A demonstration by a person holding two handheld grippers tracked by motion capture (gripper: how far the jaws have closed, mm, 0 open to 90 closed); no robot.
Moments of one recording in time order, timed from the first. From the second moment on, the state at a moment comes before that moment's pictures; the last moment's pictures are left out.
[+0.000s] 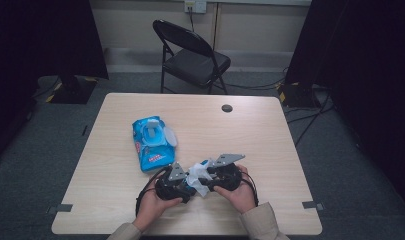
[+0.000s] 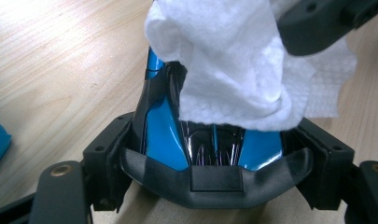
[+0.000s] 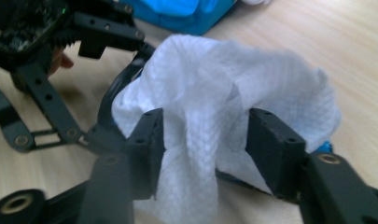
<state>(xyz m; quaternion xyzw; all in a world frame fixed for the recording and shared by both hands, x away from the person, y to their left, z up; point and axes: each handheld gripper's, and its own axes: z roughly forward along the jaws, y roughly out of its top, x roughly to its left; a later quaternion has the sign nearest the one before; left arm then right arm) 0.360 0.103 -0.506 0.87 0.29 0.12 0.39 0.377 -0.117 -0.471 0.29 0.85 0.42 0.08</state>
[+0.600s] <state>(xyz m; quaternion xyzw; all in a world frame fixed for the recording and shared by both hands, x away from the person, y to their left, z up) 0.360 0.103 -0.506 0.87 0.29 0.12 0.39 0.383 -0.084 -0.475 0.27 0.84 0.46 0.07</state>
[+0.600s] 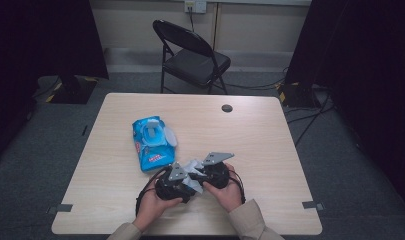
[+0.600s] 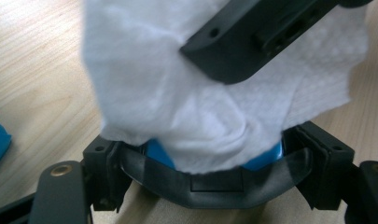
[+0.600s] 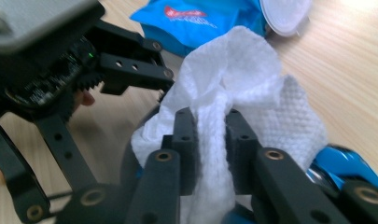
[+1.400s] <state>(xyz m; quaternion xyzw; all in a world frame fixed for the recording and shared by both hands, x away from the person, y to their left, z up) 0.360 0.103 -0.506 0.87 0.29 0.12 0.39 0.391 -0.086 -0.477 0.30 0.84 0.44 0.08</state>
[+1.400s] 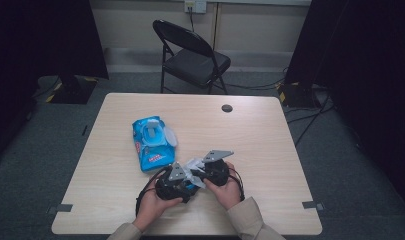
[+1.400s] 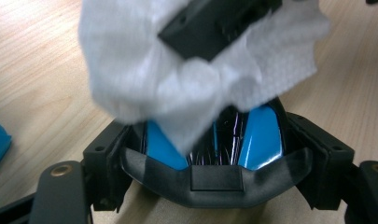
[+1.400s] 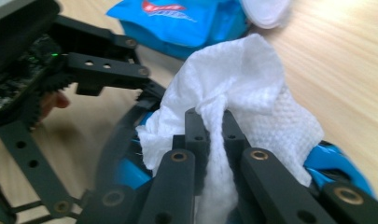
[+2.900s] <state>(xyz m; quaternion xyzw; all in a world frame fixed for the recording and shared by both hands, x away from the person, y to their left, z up) 0.360 0.103 -0.506 0.87 0.29 0.12 0.39 0.411 -0.138 -0.489 0.37 0.81 0.42 0.14</state>
